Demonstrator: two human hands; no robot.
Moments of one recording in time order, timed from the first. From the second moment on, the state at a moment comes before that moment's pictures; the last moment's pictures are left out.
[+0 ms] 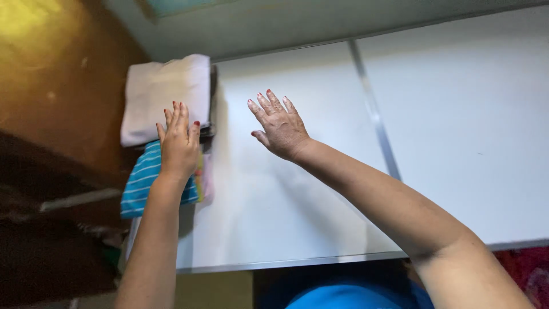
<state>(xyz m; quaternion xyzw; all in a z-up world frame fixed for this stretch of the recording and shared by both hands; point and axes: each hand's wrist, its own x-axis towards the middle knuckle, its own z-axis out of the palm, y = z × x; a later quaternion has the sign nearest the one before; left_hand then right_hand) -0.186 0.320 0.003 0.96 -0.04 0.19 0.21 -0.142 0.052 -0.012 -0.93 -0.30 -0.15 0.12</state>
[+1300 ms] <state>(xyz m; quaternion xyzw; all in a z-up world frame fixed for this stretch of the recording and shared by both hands) -0.139 -0.140 -0.054 0.89 -0.35 0.03 0.28 -0.242 -0.376 -0.054 -0.98 0.08 -0.17 0.11</state>
